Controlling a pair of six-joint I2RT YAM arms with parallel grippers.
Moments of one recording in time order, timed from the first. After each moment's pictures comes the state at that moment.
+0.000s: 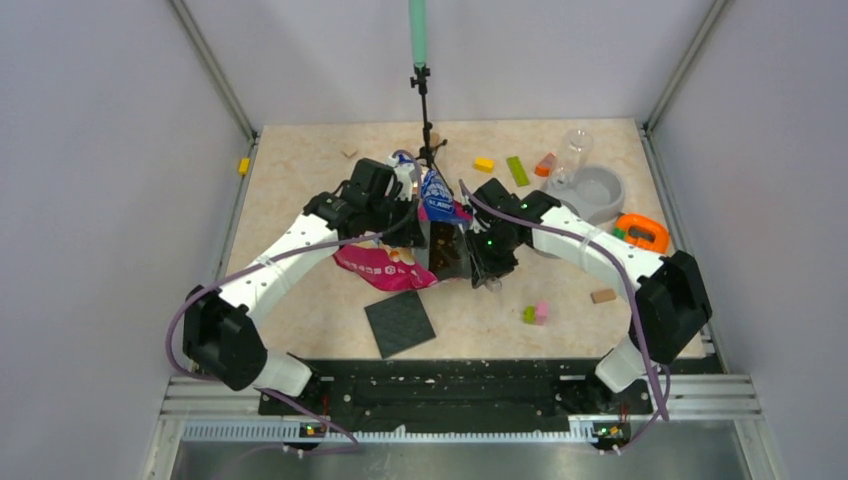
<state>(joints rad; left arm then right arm) -0.54 1.44 1.22 -0.61 0.38 -0.38 0.71 1.59 1.30 -0.95 -0.17 0.39</state>
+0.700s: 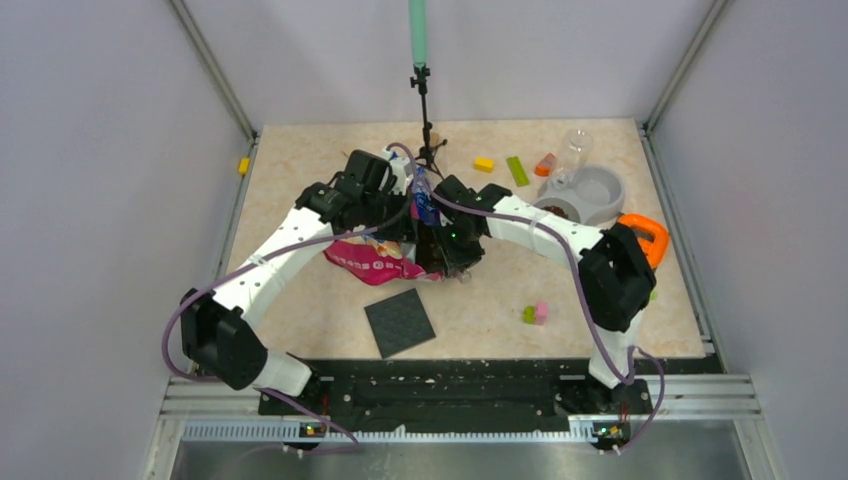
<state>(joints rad) -0.53 1.44 1.34 -0.77 0.33 -0.32 0.79 1.87 1.53 -0.93 -0.08 0.40</state>
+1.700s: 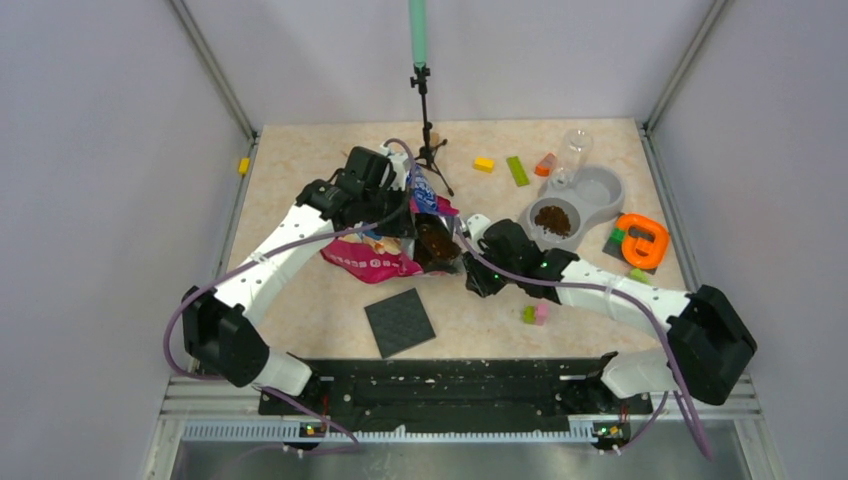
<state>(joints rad) -0.52 1.45 1.36 -0.77 0.29 -0.35 0.80 1.35 0.82 -0.27 -0.06 0.10</state>
